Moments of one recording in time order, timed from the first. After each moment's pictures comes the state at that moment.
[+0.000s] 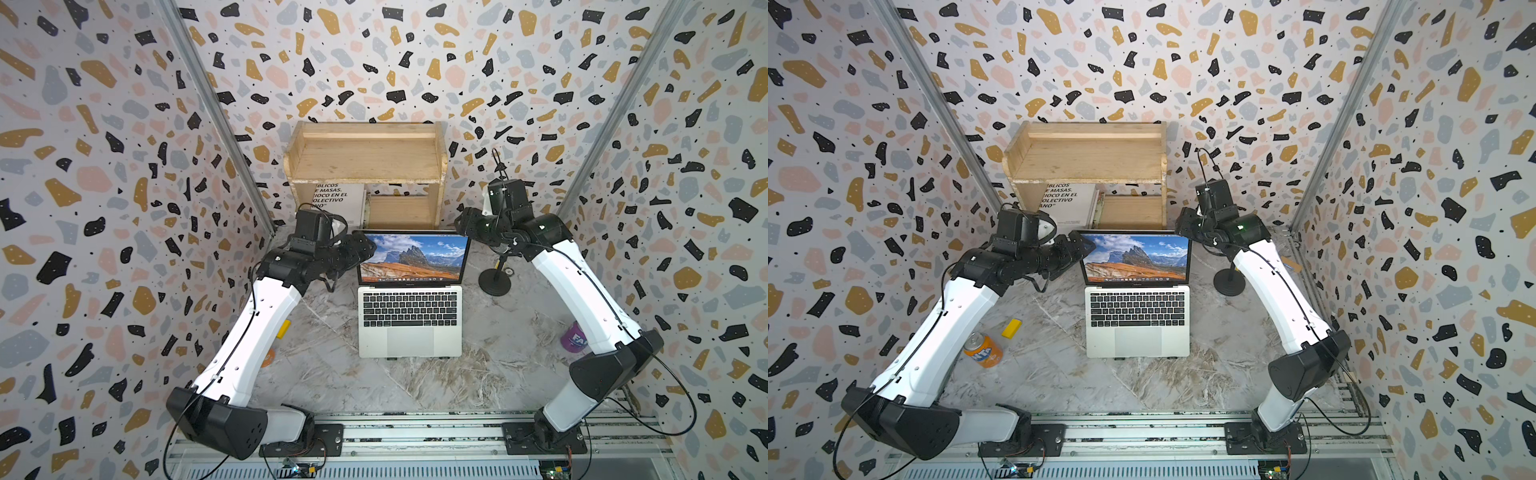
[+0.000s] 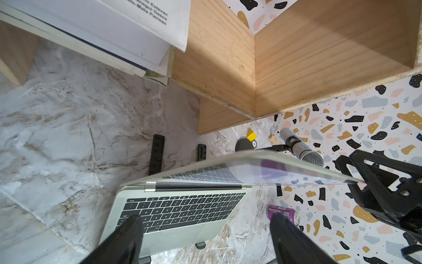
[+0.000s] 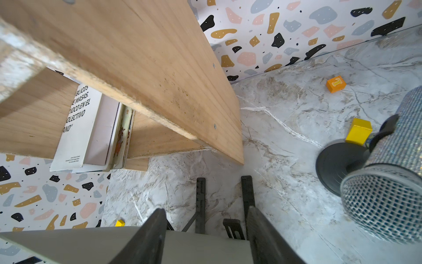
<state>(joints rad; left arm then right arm) -0.30 1.34 1.52 -0.85 0.27 -0.72 0.48 1.66 1.94 -0.91 0.00 0.62</state>
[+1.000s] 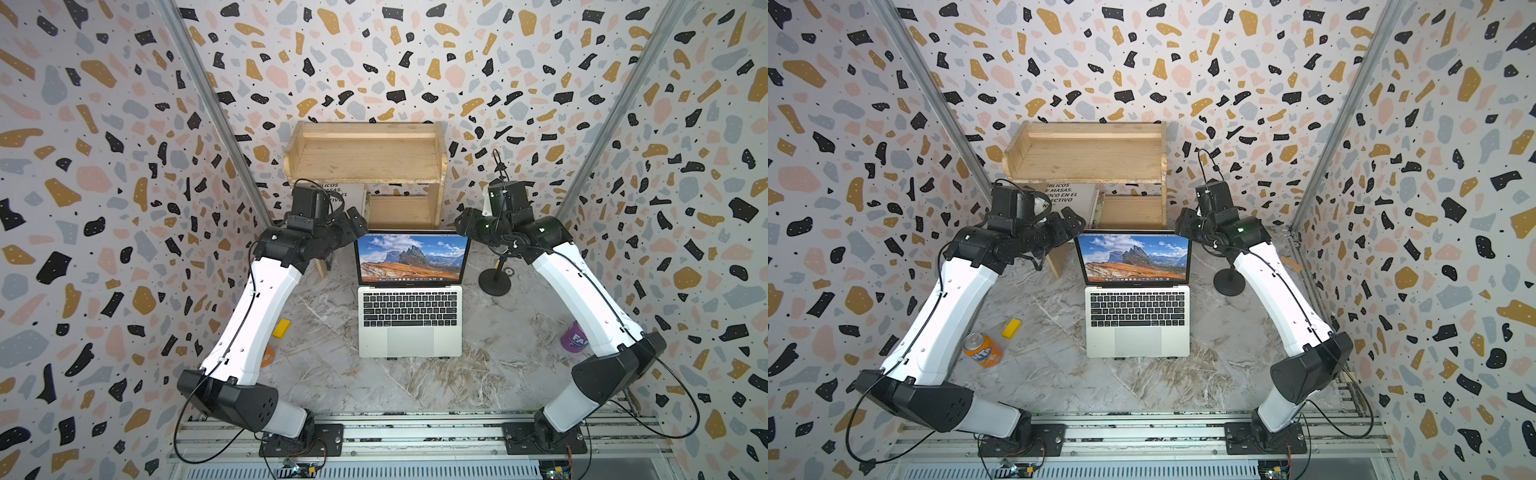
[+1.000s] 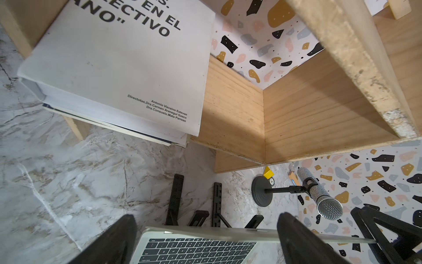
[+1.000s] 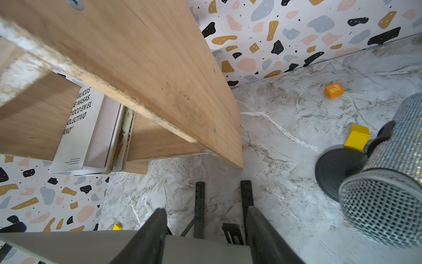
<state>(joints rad) -0.28 1.48 1.78 -0.93 0.07 -0.67 0.49 1.64 1.91 -0.87 0.02 0.61</state>
